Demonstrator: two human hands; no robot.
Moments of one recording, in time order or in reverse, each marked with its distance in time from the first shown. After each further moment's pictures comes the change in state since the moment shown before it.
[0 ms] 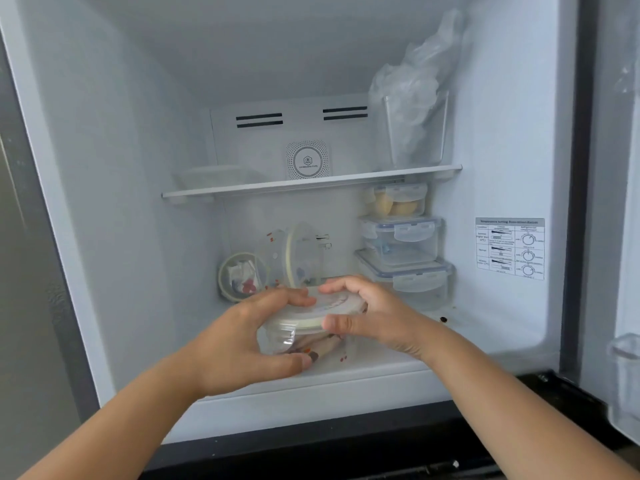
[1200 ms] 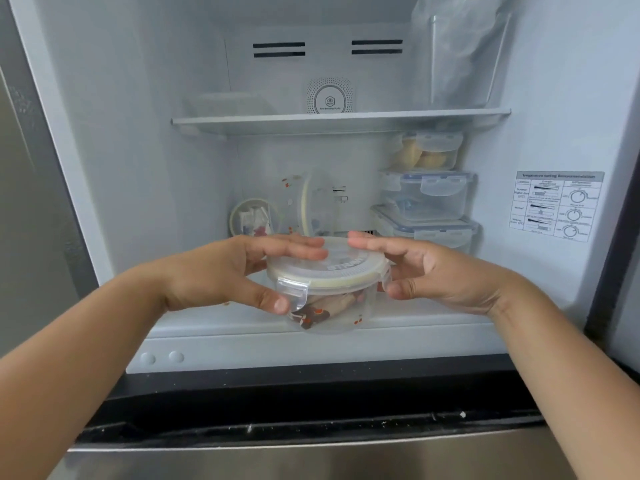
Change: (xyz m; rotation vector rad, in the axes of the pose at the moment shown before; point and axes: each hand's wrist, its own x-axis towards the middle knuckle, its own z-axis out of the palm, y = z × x) left_hand 0.000 -0.020 -0.030 -0.348 -0.377 -0.021; right_hand -0.015 0.020 -0.035 0.189 -0.348 -0.088
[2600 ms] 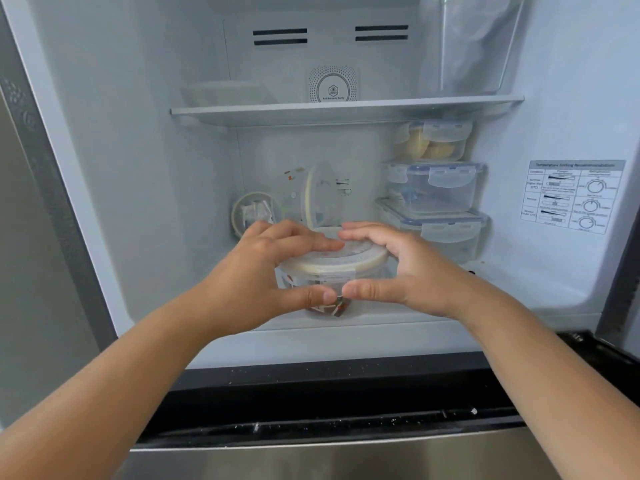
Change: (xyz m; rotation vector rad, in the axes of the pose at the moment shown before) left_hand 0.010 0.004 0.037 0.531 0.488 0.019; right_hand 0.020 -0.017 0.040 -0.411 0.321 0.041
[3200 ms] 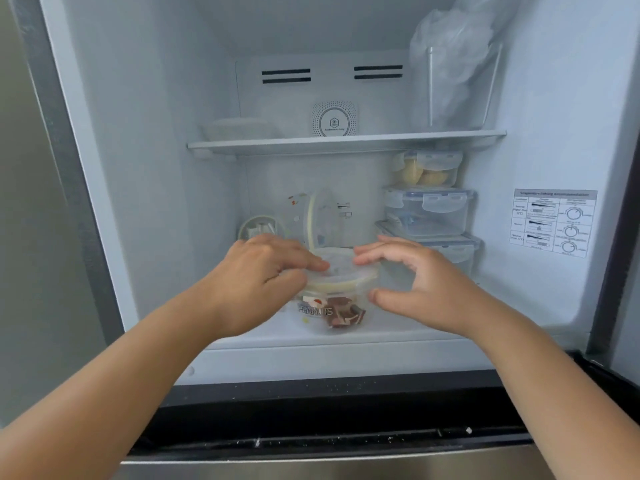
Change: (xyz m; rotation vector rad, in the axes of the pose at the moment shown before) left_hand 0.003 0.023 -0.025 0.044 -0.049 -0.065; right_hand -0.014 -0.007 -0.015 -0.153 0.149 -0.056
